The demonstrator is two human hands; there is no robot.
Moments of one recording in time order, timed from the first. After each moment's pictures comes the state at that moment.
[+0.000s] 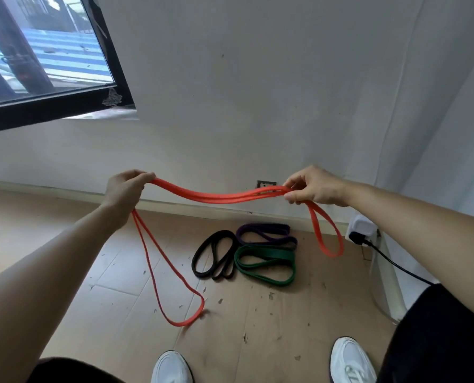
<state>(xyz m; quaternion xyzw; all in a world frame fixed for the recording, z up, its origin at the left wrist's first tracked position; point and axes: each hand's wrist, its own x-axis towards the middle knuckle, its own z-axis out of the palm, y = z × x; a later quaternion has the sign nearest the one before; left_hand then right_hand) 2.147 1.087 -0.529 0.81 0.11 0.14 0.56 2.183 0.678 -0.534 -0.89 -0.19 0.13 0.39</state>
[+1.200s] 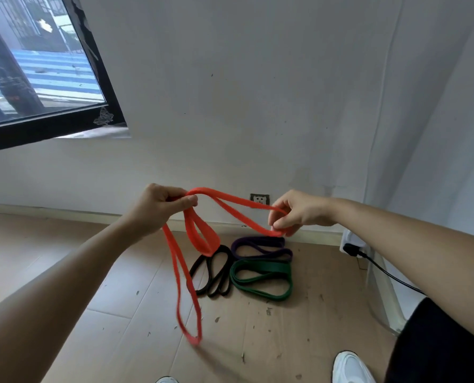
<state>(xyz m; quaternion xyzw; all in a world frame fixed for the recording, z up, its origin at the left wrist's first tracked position) 2.129 1.027 -0.503 0.88 -0.15 0.04 0.45 2.170 0.693 -0.535 -0.85 -0.18 0.26 0.42</state>
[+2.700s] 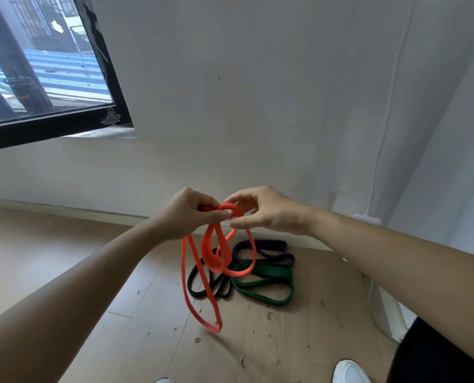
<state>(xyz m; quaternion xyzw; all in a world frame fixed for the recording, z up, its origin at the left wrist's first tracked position) 2.130 0.988 -0.503 0.91 -0.20 -0.02 0.37 2.142 0.762 -0.507 -0.83 -0.28 0.15 0.46</state>
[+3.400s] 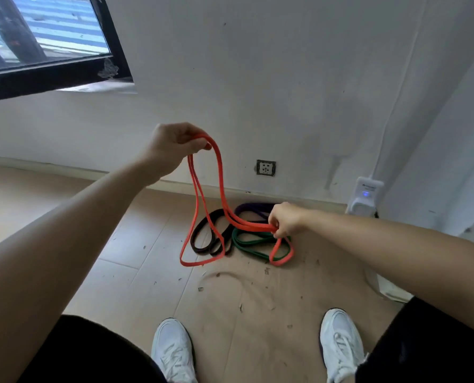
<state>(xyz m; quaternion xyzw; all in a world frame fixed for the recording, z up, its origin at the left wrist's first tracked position) 2.136 1.012 -0.489 0.87 -0.12 0.09 0.48 2.155 0.734 -0.638 -0.95 -0.20 0.23 0.04</state>
